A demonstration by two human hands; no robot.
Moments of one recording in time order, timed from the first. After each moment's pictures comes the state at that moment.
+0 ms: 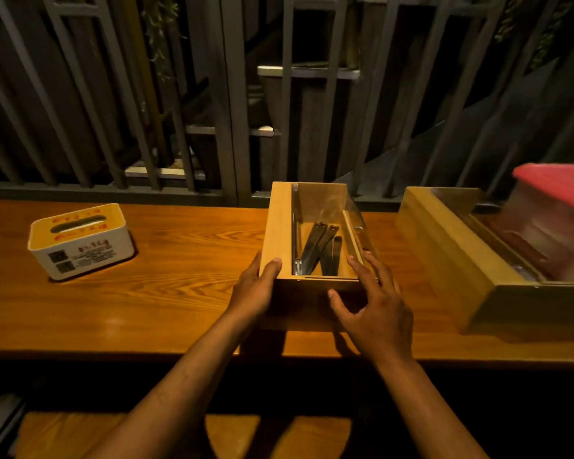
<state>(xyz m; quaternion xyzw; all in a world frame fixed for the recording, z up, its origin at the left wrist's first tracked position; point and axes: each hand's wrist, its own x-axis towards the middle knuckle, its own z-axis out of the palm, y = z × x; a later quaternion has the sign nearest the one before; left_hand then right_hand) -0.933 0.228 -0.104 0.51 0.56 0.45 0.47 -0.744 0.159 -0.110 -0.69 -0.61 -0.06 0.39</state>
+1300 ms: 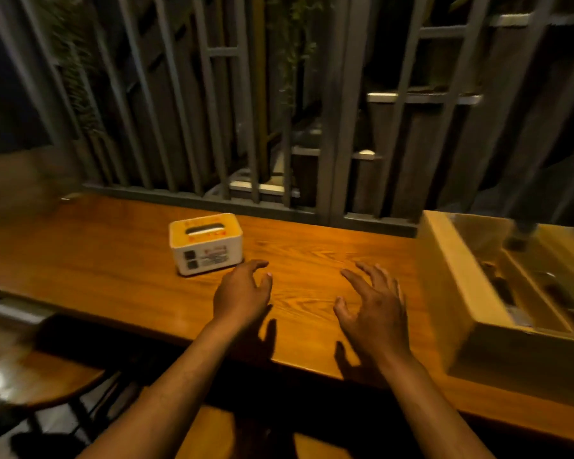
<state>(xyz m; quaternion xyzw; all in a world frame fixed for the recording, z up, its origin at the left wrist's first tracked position) -1.141 0.231 -0.088 0.60 0.69 0.38 0.10 -0.910 0.212 -0.094 -0.59 -0.71 -0.01 0.38</state>
